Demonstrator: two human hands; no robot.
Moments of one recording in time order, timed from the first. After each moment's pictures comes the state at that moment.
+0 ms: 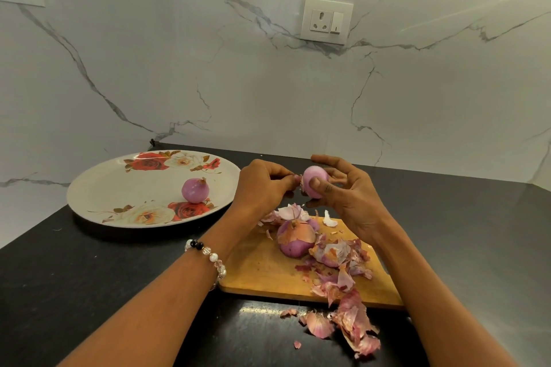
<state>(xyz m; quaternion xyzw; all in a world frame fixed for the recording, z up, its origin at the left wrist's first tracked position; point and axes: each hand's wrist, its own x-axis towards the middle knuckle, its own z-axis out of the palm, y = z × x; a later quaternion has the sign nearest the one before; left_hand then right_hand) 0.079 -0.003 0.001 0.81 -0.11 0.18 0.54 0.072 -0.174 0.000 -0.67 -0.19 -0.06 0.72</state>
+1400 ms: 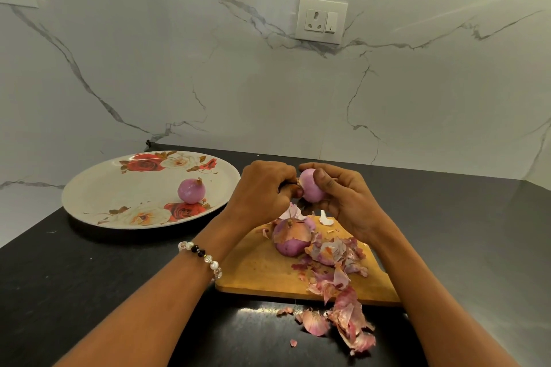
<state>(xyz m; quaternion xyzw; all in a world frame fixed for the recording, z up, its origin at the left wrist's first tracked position) 0.083 0.003 -0.005 0.83 -0.30 0.37 0.30 0.069 -0.175 -0.002 -0.66 -0.24 -0.02 0.71</state>
